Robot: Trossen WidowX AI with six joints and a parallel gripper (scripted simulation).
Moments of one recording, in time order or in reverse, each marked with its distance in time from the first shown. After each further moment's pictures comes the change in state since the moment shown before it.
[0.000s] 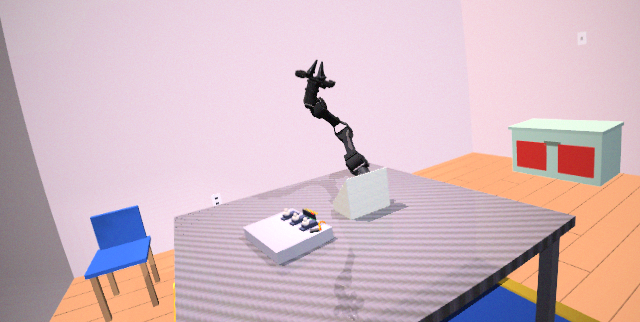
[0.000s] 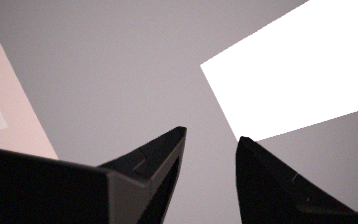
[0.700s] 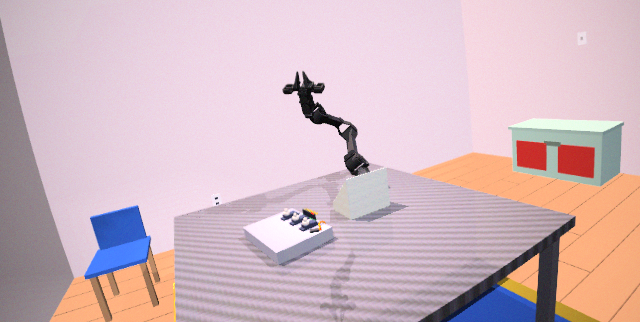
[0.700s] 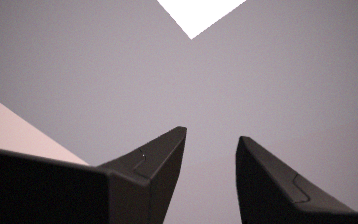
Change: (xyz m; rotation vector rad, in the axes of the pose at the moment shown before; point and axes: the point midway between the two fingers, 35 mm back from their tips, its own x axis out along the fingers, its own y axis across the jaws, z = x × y) arm -0.055 -0.033 -0.071 0.185 0.343 -0.307
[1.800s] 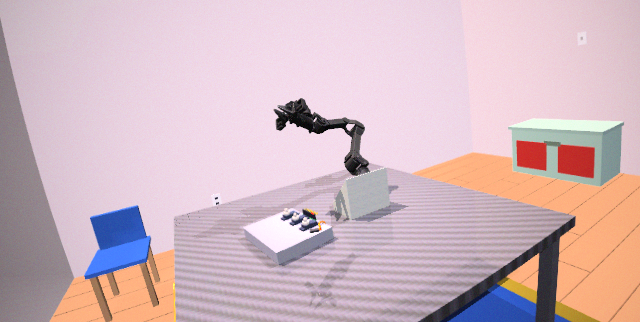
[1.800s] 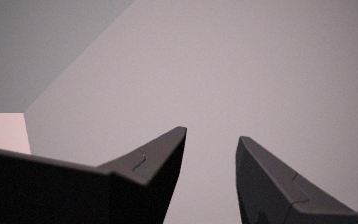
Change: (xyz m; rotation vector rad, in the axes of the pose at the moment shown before) arm -0.100 -0.077 -0.110 0.227 0.456 -0.602
